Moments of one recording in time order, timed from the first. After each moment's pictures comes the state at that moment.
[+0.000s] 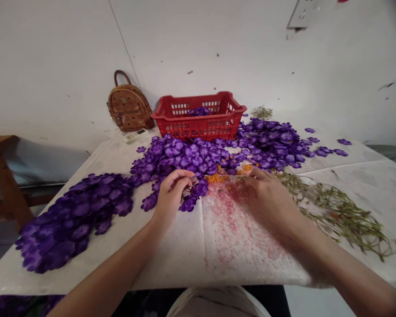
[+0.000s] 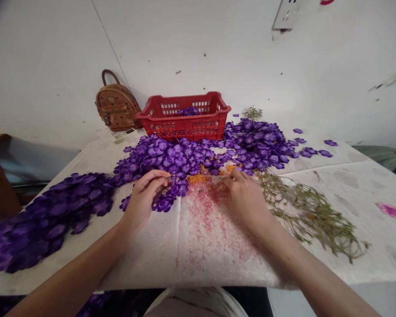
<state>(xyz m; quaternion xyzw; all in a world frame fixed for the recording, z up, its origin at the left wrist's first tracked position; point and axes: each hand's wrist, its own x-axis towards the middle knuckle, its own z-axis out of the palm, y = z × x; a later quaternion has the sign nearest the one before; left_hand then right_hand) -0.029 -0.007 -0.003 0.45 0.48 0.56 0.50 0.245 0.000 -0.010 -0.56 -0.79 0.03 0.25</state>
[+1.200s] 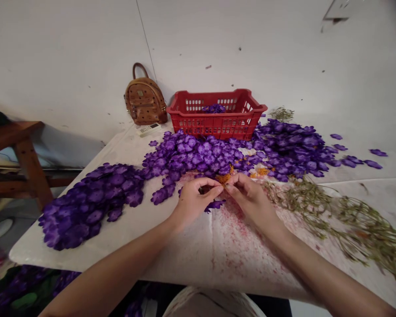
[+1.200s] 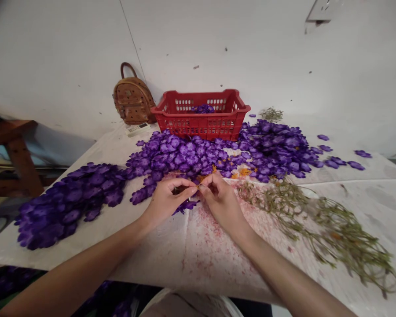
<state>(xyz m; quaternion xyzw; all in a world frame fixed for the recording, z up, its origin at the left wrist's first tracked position) -0.014 -0.008 -0.010 0.60 0.51 0.46 0.42 0.163 -0.002 -0.011 -0.46 -0.65 0.42 0.44</state>
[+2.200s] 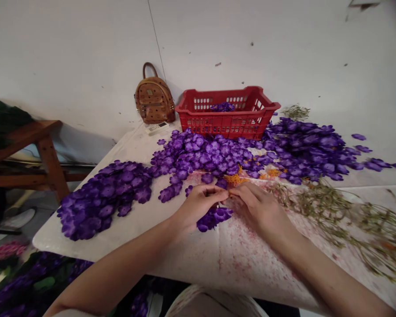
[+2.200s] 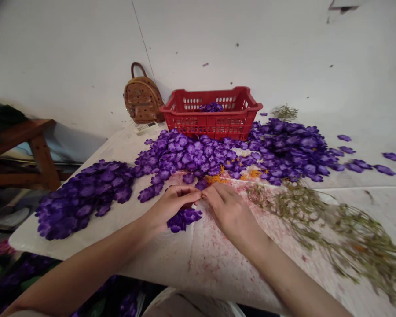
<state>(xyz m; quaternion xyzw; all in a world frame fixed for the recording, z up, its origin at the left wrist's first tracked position) -0.018 -0.018 -0.009 0.47 0.49 0.39 0.62 0.173 -0.012 -0.015 -0.33 -0.89 0.03 0.32</state>
